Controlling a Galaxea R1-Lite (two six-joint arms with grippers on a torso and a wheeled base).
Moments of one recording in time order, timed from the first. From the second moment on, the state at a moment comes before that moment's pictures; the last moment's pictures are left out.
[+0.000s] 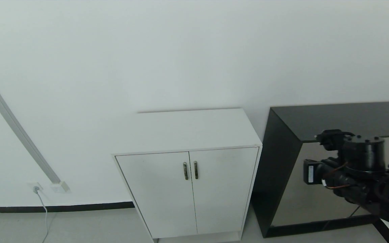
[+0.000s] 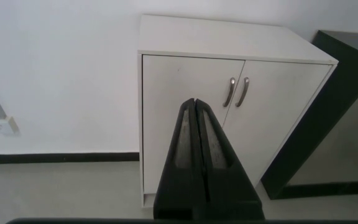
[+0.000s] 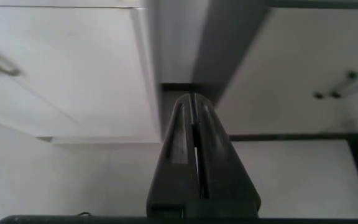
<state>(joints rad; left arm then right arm) 0.00 0.00 0.00 0.00 0.02 -0.10 0.36 1.70 -0.52 -0.80 -0.32 0.08</state>
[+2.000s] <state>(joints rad) 0.00 0.00 0.00 0.00 0.02 -0.10 0.22 0.14 0.00 0.01 0.06 -0.08</state>
